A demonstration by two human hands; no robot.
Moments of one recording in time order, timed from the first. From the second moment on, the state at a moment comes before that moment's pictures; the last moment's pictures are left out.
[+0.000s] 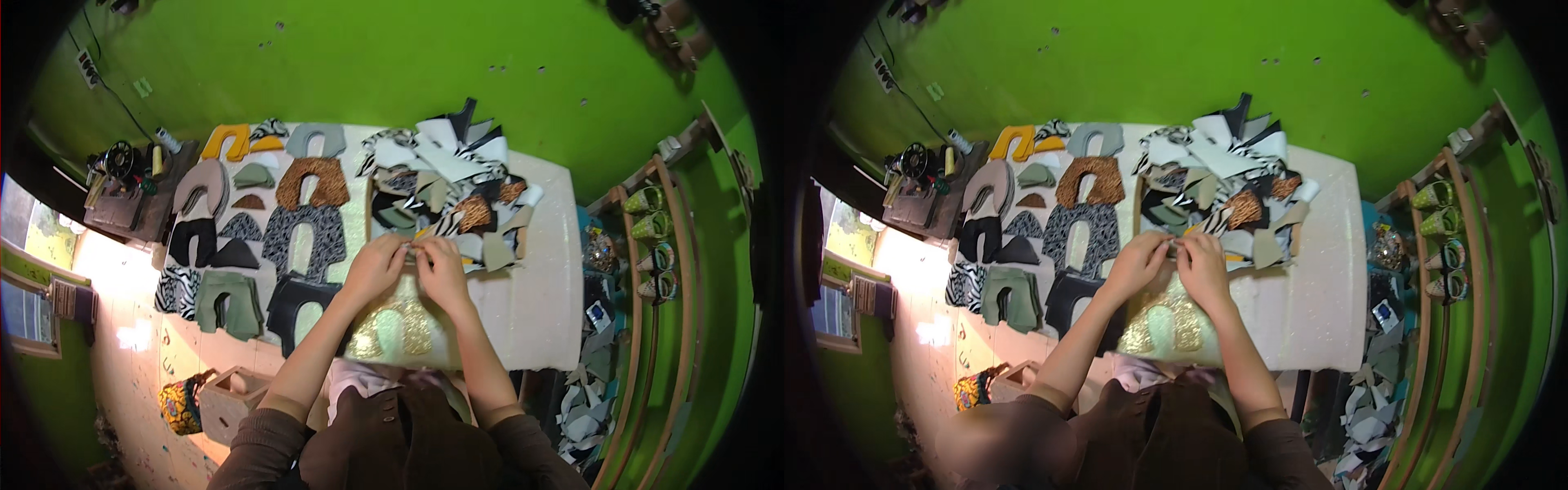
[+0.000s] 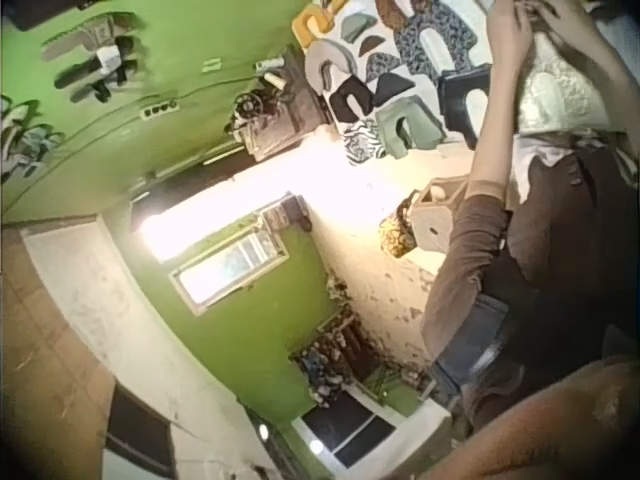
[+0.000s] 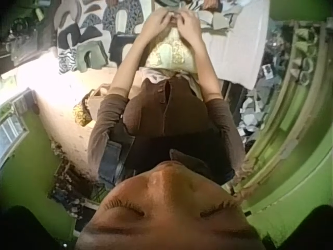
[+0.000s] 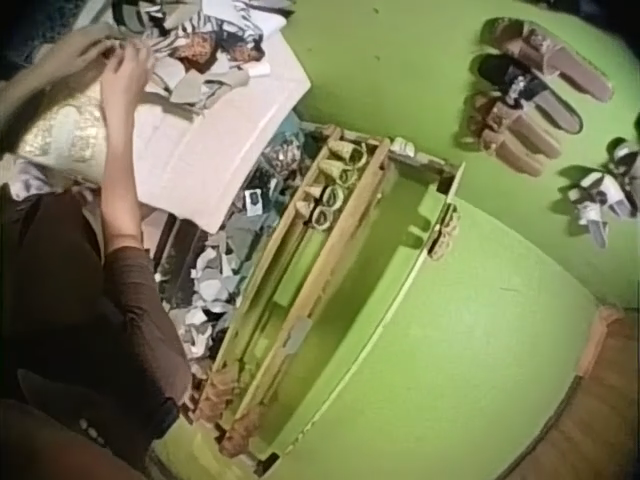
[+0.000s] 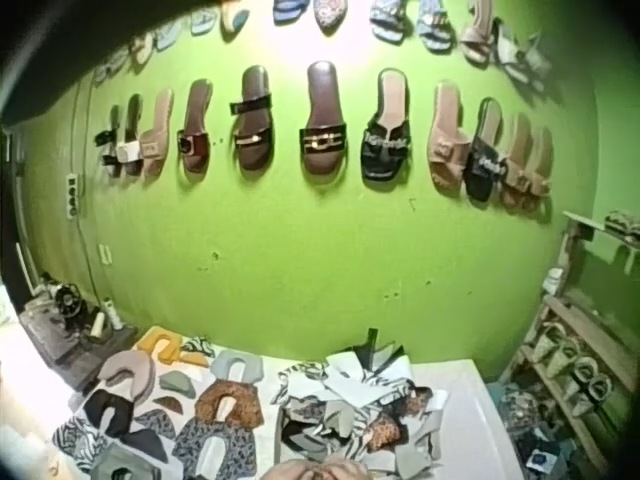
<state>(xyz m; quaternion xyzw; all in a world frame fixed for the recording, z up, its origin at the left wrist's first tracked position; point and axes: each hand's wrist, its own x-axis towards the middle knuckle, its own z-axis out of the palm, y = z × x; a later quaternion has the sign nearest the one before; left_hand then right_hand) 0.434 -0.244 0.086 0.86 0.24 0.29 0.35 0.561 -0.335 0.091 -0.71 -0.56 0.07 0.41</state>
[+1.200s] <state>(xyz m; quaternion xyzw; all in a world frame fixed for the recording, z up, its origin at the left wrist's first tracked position) 0.496 -0.253 0.107 0.73 0.32 0.30 0.53 0.698 -0.323 0.154 -0.66 -0.63 0.06 0.40</state>
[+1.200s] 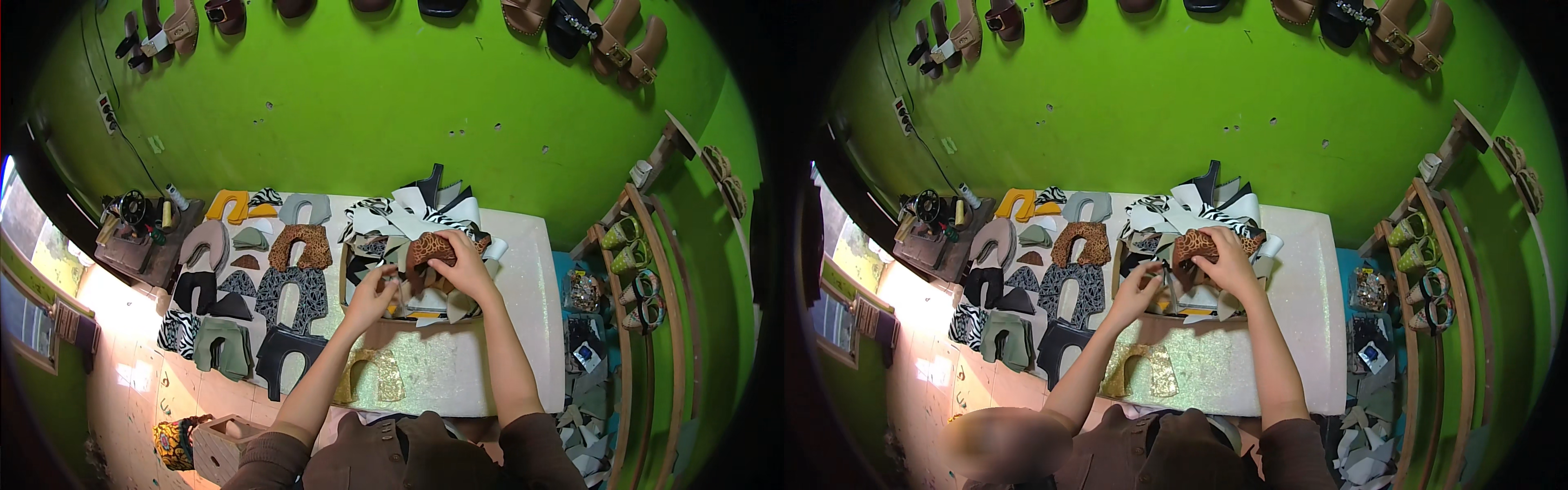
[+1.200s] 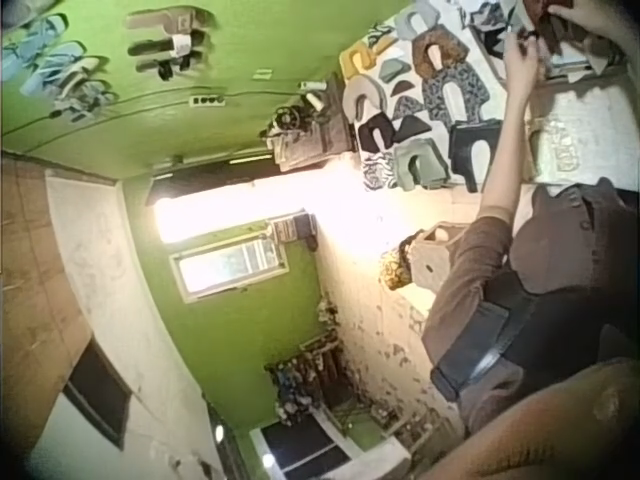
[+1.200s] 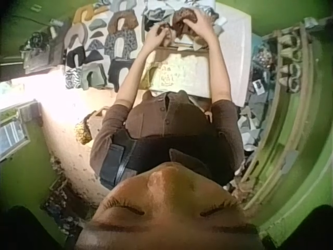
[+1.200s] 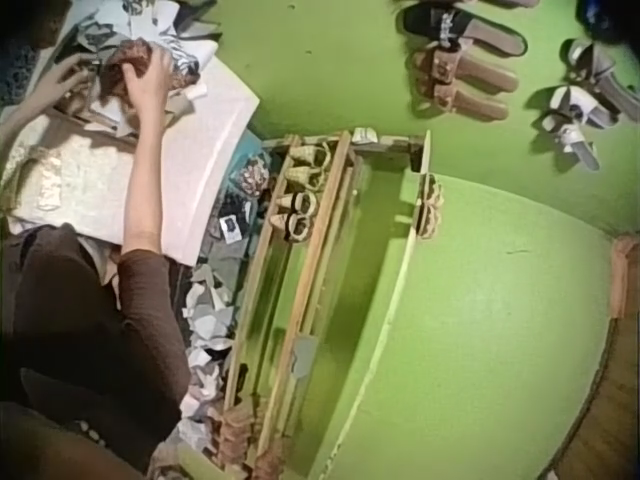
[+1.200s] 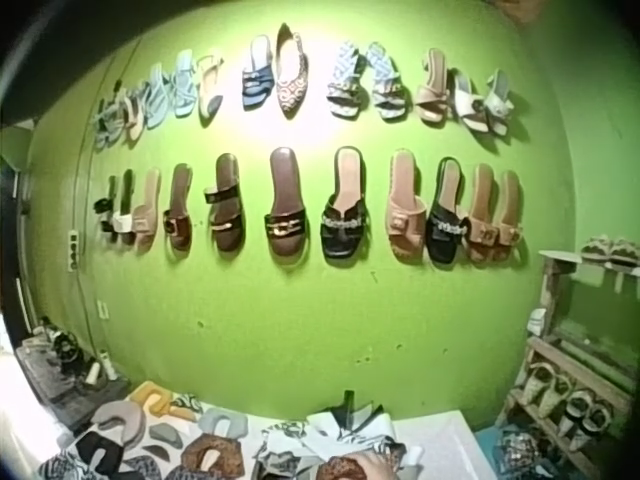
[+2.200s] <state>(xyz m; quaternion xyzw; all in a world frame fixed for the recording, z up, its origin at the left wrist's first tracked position) 0.508 -0.249 0.150 0.83 0.21 0.33 0.40 0.685 -0.332 0.153 -0.64 -0.65 0.15 0.38</state>
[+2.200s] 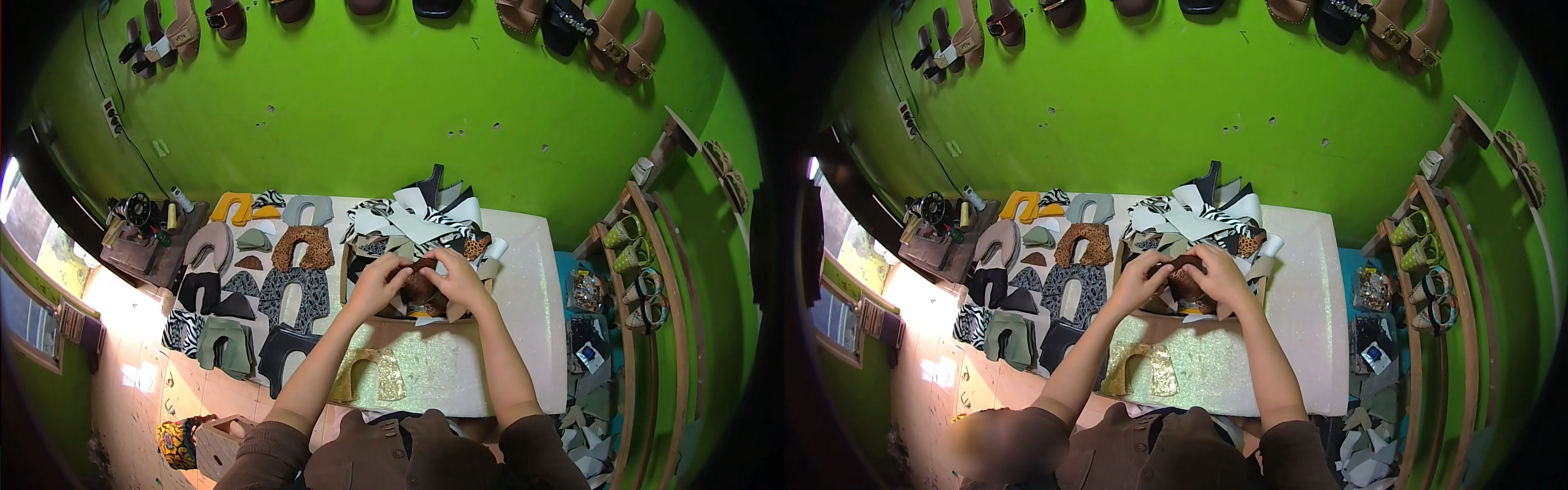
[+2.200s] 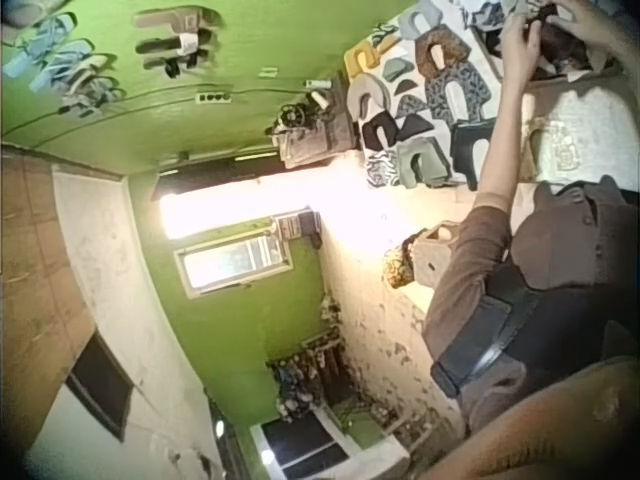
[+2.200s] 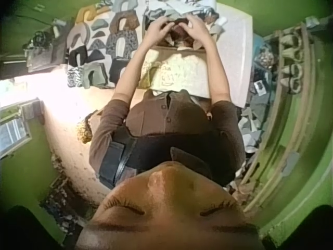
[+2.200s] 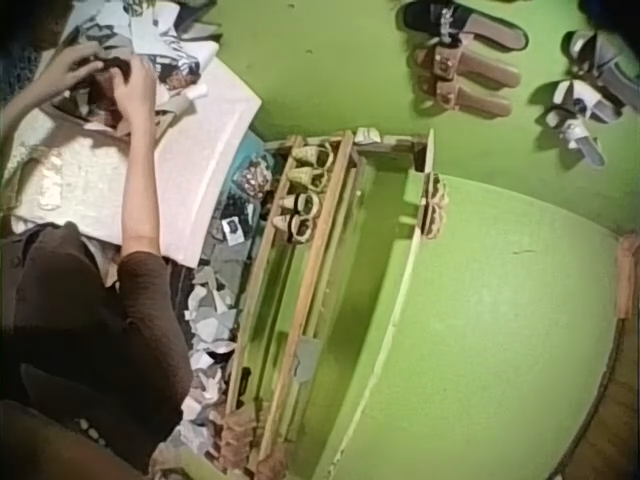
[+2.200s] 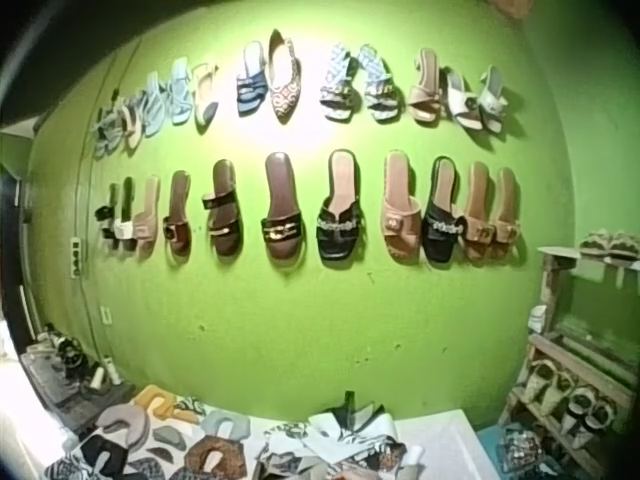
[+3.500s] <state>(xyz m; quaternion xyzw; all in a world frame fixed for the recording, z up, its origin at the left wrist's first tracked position) 0.458 -0.224 0.118 0.48 0.31 0.40 0.71 0.683 -0.310 0.140 -0.62 -0.52 0.37 0.47</state>
